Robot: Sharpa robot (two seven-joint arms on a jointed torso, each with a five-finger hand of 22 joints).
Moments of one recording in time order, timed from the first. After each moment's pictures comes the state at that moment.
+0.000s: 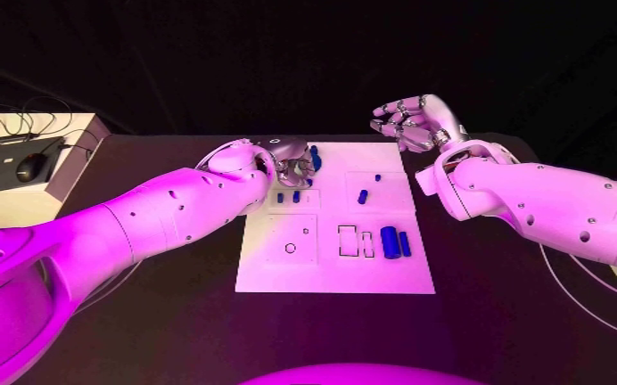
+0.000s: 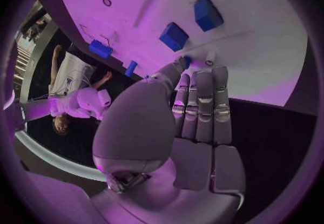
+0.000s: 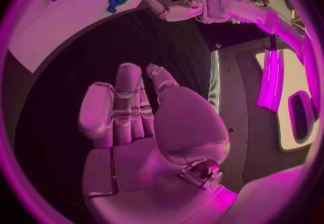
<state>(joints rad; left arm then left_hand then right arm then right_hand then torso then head) 1.15 -0.40 0.03 1.04 -1.56 -0.15 -0.04 1.46 -0.14 0.29 0.00 0.13 1.11 0.11 0.07 0.06 1.14 0.09 0.12 0.06 1.10 0.02 1.22 0.40 0.17 1.08 0.03 0.77 1.08 1.22 -0.82 -0.08 1.41 -0.78 -0.74 0.27 1.24 0.00 0.03 -0.06 0.49 1.05 0.13 0.08 0.23 1.10 0.02 0.69 0.52 1.42 -0.06 0.76 0.72 0.08 1.47 -0.09 1.10 1.31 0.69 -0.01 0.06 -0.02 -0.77</state>
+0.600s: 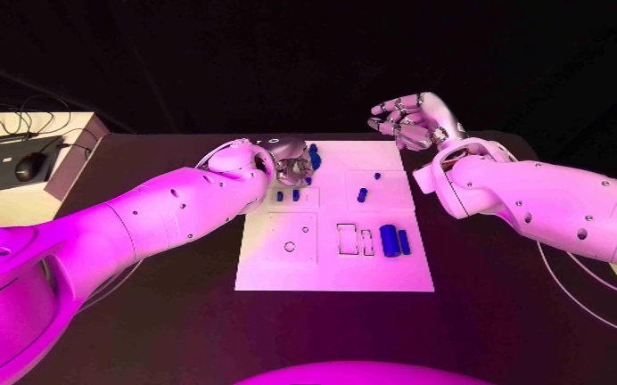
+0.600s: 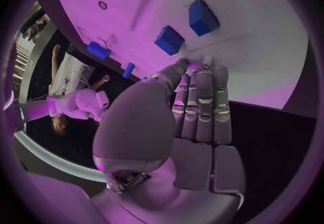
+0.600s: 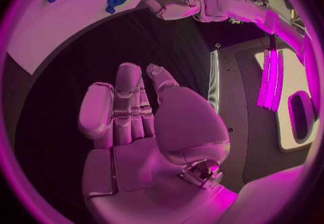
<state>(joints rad) 1.15 -0.39 0.03 1.01 -1.56 -0.15 -0.03 1.46 -0.14 0.33 -0.01 0.13 1.12 0.11 0.07 0.06 1.18 0.09 0.08 0.06 1.10 0.02 1.24 0.38 0.17 1.08 0.03 0.77 1.10 1.22 -0.82 -0.08 1.41 -0.78 -0.74 0.27 1.24 0.00 0.03 -0.06 0.49 1.05 0.12 0.08 0.23 1.10 0.02 0.69 0.52 1.43 -0.06 0.76 0.72 0.08 1.47 -0.09 1.10 1.31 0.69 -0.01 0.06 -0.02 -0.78</state>
